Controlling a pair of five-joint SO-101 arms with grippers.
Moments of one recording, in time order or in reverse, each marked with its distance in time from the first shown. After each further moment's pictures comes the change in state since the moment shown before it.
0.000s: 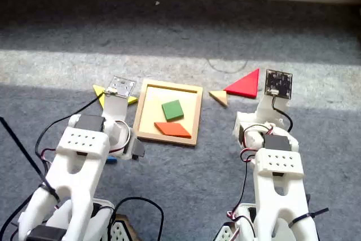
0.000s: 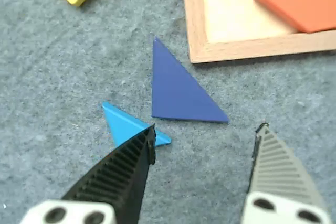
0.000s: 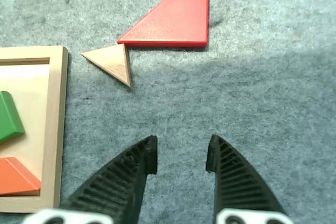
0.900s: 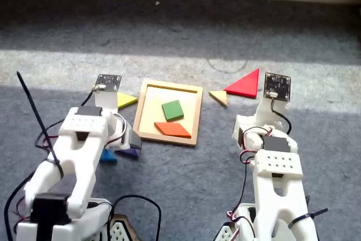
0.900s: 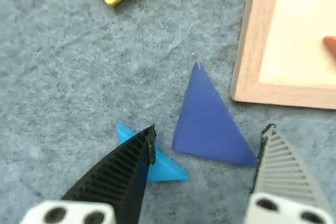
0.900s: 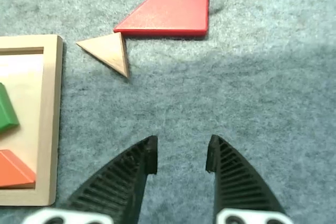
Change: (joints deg) left arm -5.0 16.7 -3.6 -9.0 5.5; right arm 0.0 0.0 1.6 0.0 0.0
